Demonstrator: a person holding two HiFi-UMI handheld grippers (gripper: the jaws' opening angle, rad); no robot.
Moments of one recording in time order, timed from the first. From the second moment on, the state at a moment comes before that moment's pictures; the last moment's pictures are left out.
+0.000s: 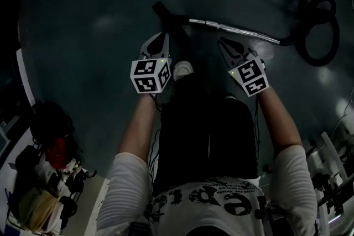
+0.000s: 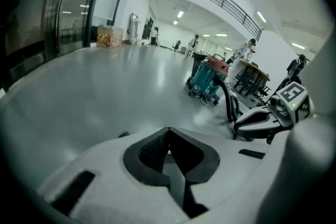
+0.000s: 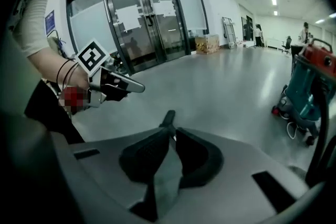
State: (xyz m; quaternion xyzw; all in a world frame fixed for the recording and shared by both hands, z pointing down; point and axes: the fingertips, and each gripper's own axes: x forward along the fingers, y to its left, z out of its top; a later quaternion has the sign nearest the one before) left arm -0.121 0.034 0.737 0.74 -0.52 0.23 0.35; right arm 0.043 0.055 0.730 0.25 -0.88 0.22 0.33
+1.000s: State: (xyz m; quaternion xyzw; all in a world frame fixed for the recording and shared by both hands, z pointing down) left arm -0.106 0.095 1.006 0.67 -0.44 0.25 0.54; right arm 0.044 0.045 1.026 0.03 -0.82 0.08 0.57
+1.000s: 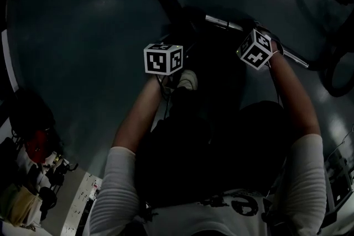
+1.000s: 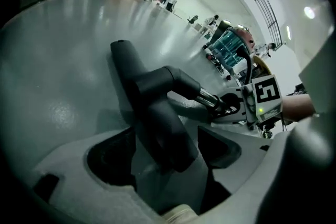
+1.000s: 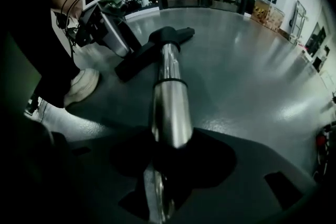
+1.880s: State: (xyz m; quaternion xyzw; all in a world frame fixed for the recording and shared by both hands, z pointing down) left arm -0.078 0.067 0.951 0.69 -0.46 0.15 0.54; right arm 0.044 0.046 0.937 0.05 -0.86 0.04 0.50
